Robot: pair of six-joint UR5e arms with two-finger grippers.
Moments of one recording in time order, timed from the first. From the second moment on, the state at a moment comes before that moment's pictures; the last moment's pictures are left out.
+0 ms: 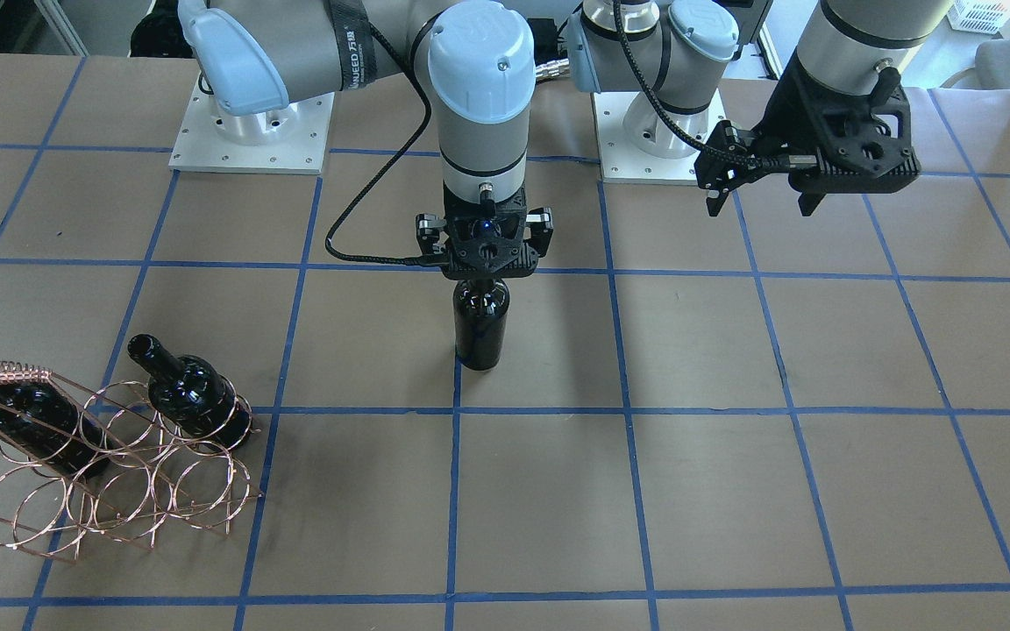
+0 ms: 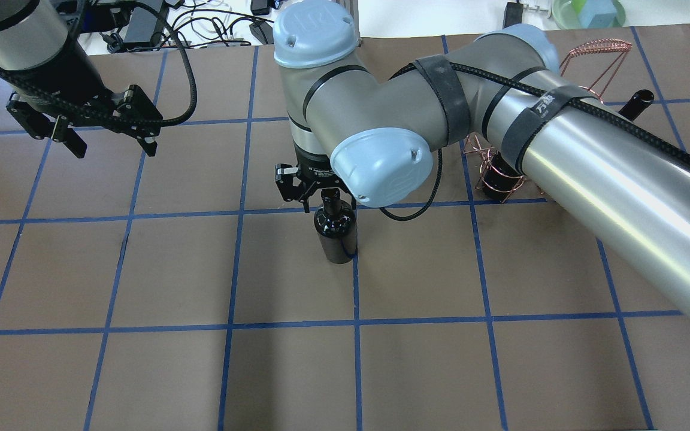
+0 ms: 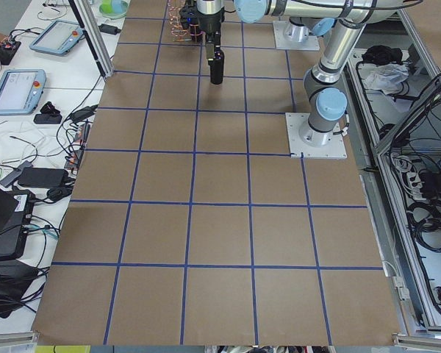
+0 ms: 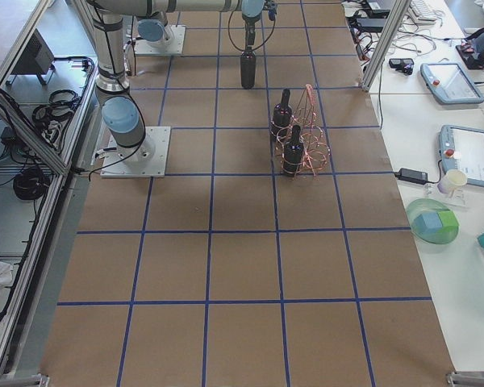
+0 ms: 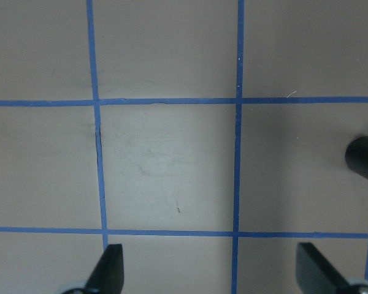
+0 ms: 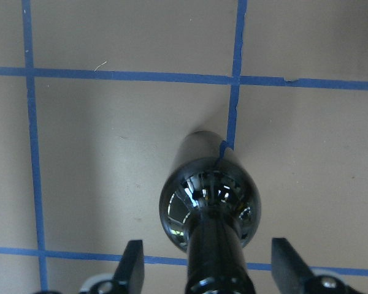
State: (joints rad) left arm -1.49 -1.53 -1.55 -1.66 1.64 0.07; right arm 2.04 -1.28 1.52 -1.77 -1.50 0.41
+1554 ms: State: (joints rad) left arm -1.49 -1.53 -1.55 -1.65 1.61 0.07; right arm 2.03 -1.28 1.52 -1.77 -1.50 0.45
